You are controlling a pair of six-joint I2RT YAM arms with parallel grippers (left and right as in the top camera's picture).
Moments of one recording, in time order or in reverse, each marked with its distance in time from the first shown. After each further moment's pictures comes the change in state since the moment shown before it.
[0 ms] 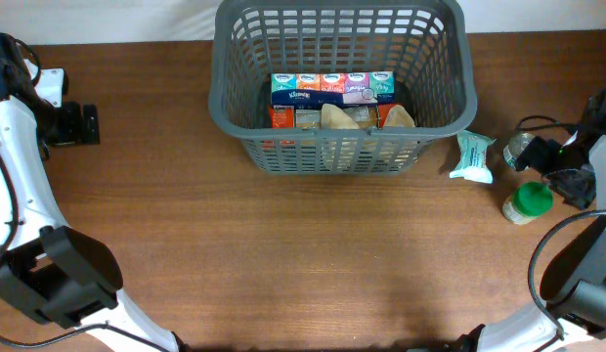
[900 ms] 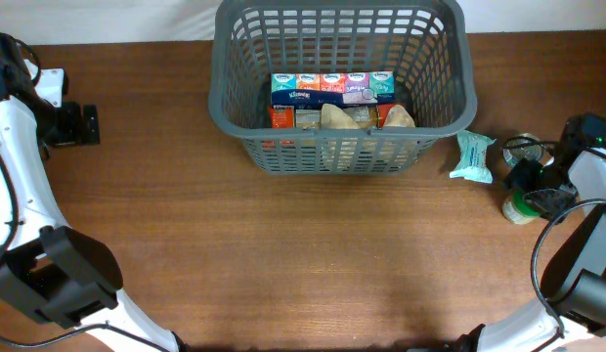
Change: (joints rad) left arm 0.000 0.000 0.000 0.000 0.000 0.000; right arm 0.000 0.012 -0.212 0.198 -0.019 0.027
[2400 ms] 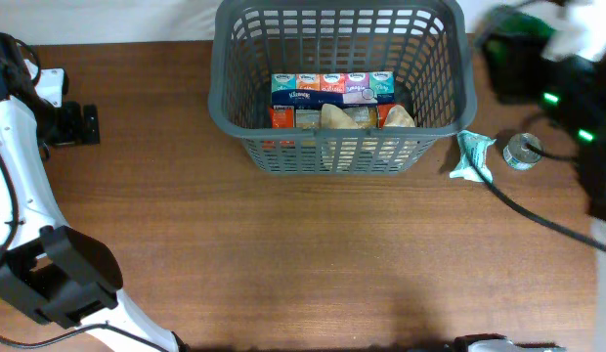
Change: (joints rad) left arm 0.000 0.000 0.000 0.000 0.000 0.000; right arm 0.578 -0.444 0.708 -0.102 -0.136 -0.219
